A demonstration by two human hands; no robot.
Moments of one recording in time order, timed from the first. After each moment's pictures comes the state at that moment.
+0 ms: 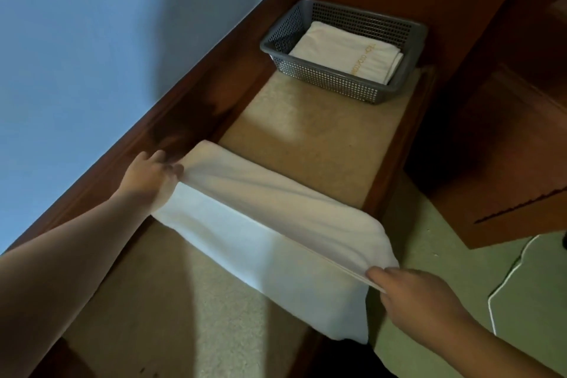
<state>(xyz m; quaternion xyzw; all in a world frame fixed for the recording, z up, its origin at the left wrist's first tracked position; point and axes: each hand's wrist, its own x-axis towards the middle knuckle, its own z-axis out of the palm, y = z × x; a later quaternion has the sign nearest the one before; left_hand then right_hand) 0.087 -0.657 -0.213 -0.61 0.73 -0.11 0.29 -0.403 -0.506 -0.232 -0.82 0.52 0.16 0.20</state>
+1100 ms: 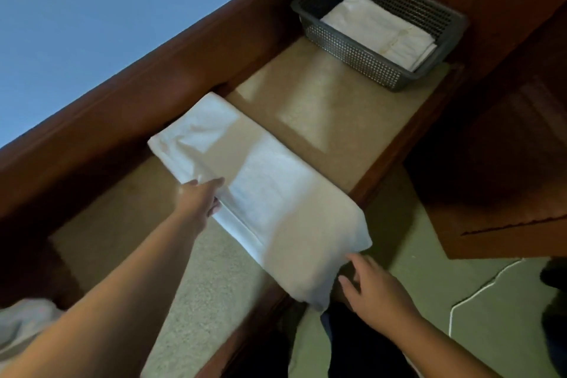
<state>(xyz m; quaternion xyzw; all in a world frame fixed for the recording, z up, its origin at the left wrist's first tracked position) -0.035 -0.541 -0.320 -0.77 0.03 0.48 -0.43 -0.425 -0.483 -0.285 -0.73 0.58 0.11 0.35</state>
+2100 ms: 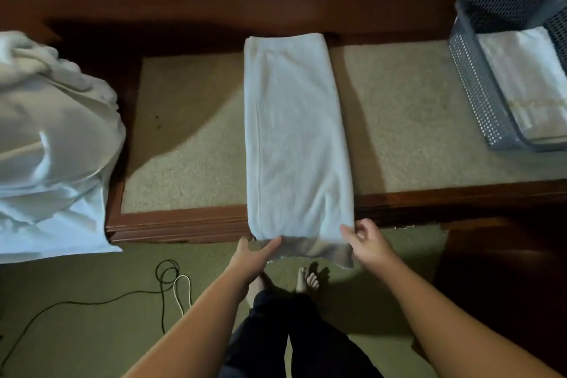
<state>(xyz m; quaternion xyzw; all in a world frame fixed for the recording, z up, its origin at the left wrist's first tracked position) -0.353 -0.390 -0.354 -0.76 -0.19 0.49 -0.38 -0.475 -0.625 -0.329 -0.66 0.49 0.12 0.56</state>
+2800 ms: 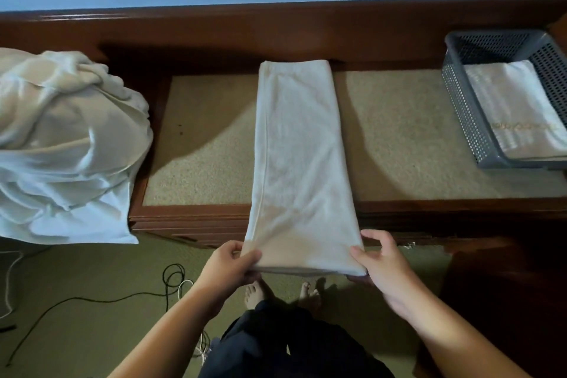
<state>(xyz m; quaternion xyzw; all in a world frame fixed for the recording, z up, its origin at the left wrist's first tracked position) -0.385 -0.347 -0.262 -0.75 -0.13 0.41 -0.50 -0.527 -0.623 -0.265 -0.62 0.46 0.07 0.63</state>
